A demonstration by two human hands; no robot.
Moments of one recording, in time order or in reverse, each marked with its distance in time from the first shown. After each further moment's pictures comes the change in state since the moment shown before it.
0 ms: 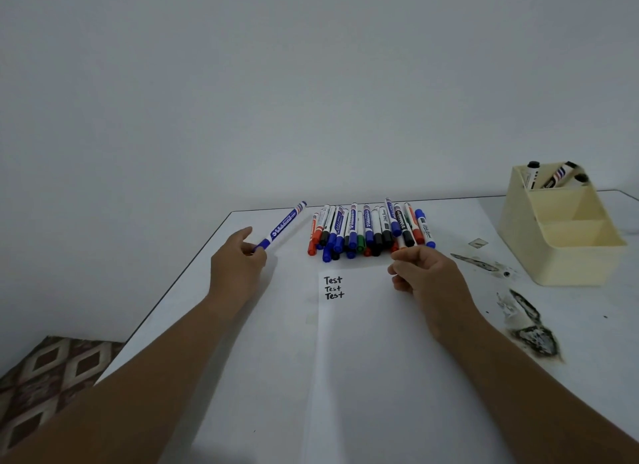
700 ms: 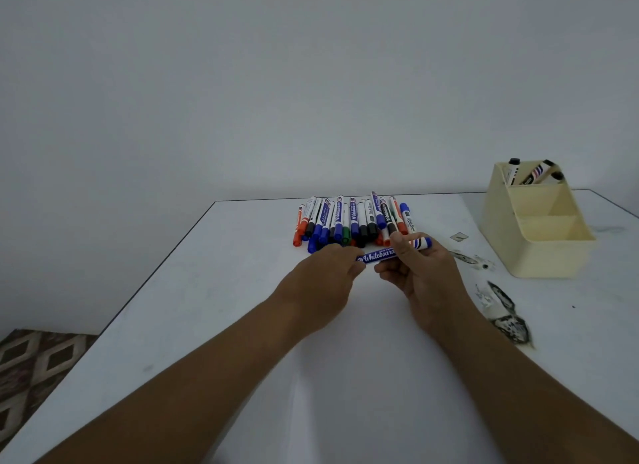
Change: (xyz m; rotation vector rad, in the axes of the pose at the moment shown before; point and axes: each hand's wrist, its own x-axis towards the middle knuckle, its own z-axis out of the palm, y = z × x) left_hand -0.094 0.091 0.055 0.385 -0.497 0.598; right_hand -0.016 -0.019 -0.009 0.443 -0.100 -0.028
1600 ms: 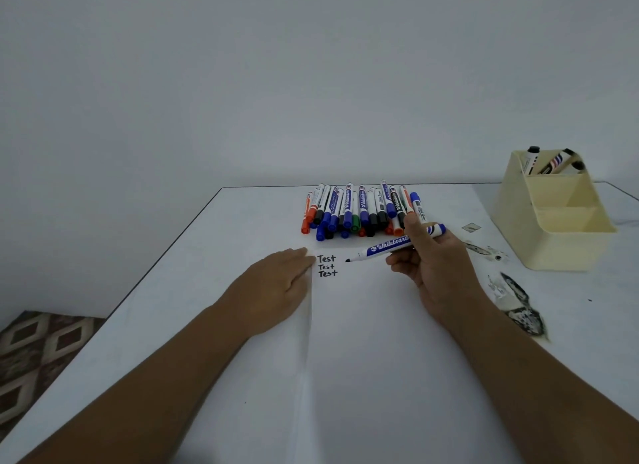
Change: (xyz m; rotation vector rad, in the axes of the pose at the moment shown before) left_hand -0.042 -0.098 0.003 0.087 -0.060 -0.077; right_hand 0.003 0.003 0.002 -0.048 0.048 0.007
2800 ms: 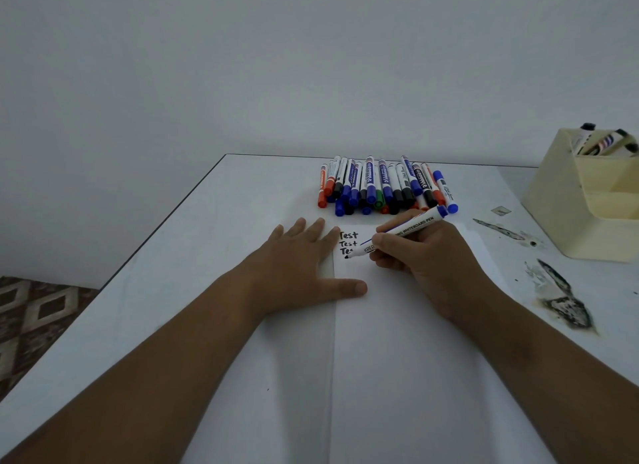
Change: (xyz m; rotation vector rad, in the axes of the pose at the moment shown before) left_hand 0.008 0.004 -0.007 0.180 -0.306 -0.031; right_hand -0.015 0.021 0.038 -0.490 -0.153 0.021
